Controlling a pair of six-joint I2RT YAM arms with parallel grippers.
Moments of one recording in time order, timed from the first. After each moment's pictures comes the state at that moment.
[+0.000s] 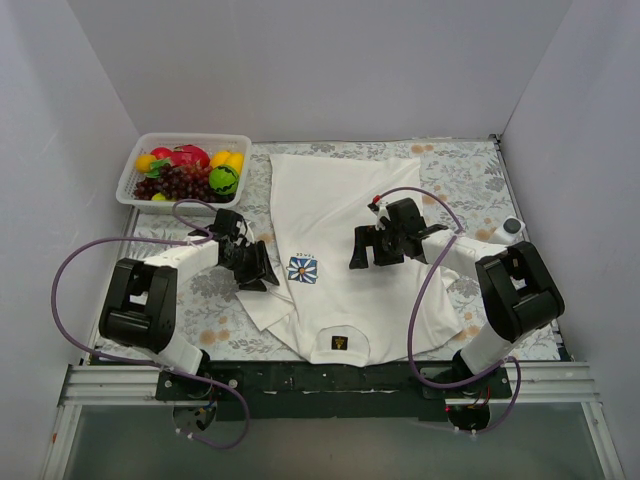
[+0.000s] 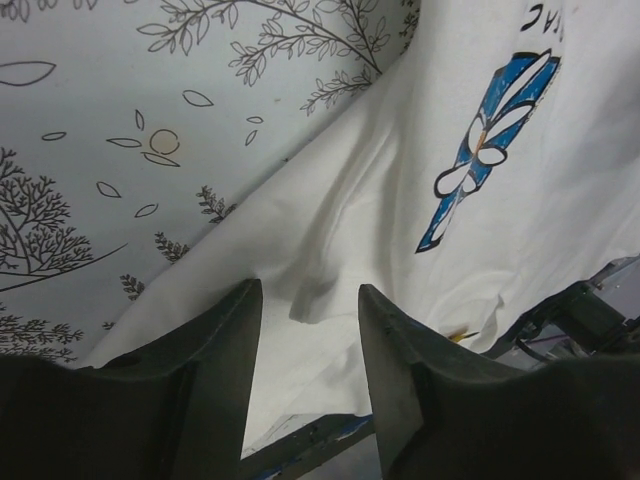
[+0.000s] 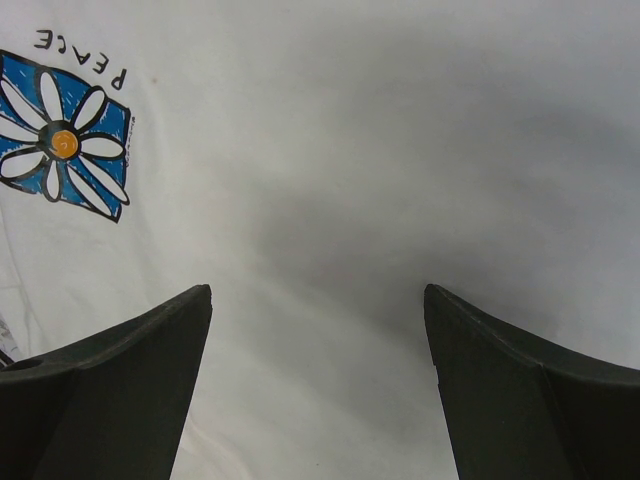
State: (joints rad) left arm -0.24 1.55 0.81 -0.48 0.46 -0.51; right arm 0.47 1.62 0.87 -0.17 -0.36 0.29
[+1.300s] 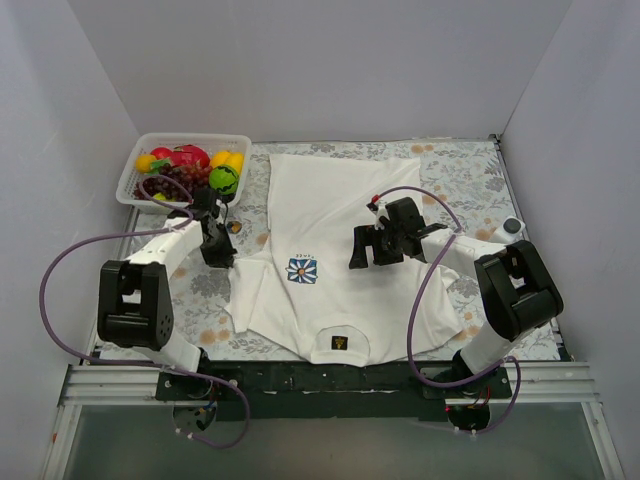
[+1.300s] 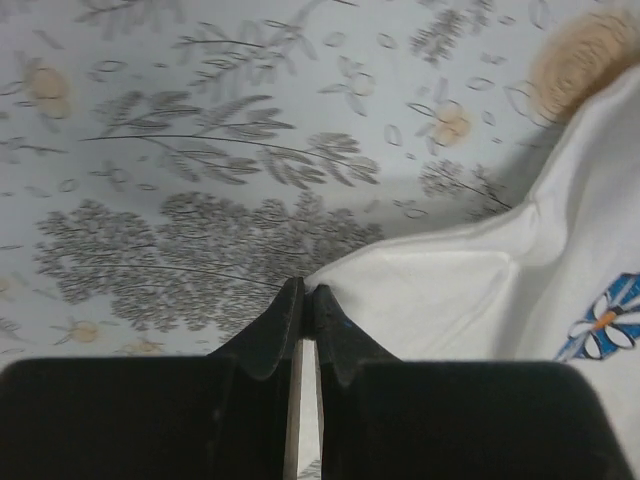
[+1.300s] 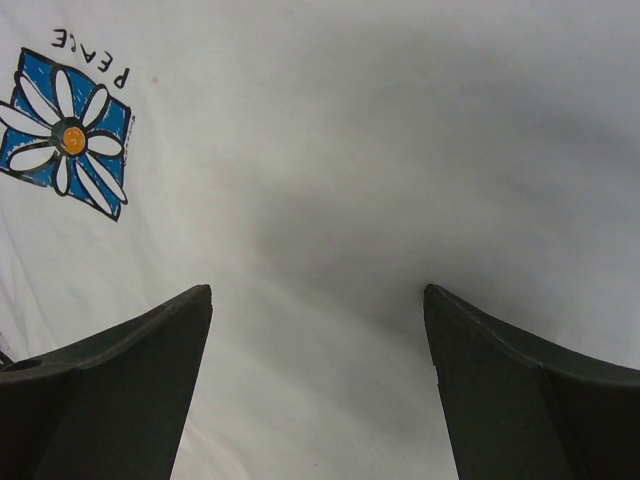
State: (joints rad) left arm -0.13 1.55 1.00 -0.68 0.03 -0.46; right arm 0.47 1.63 0.88 -0.18 -0.36 0.28
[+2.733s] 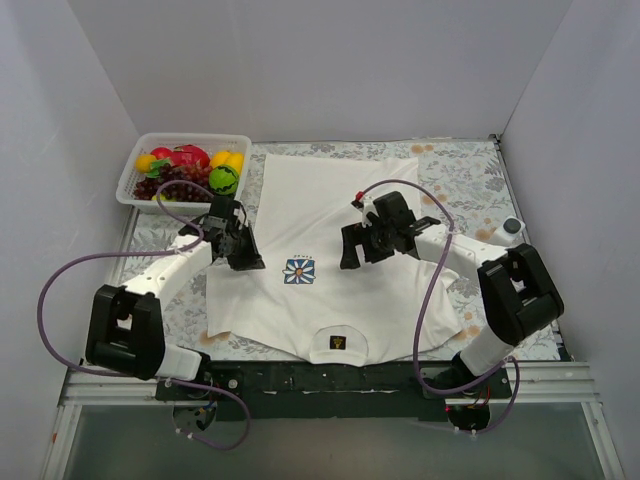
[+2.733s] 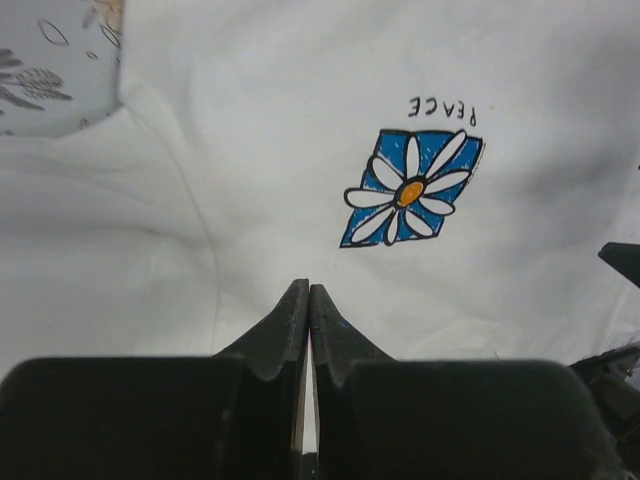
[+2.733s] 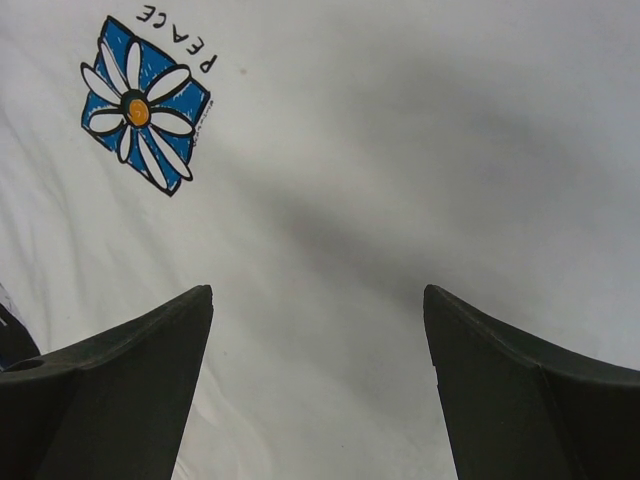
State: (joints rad) left arm -0.27 1.39 0.91 -0.56 0.20 -0.54; right arm 0.55 1.61 0.97 -0.28 -0.36 0.21
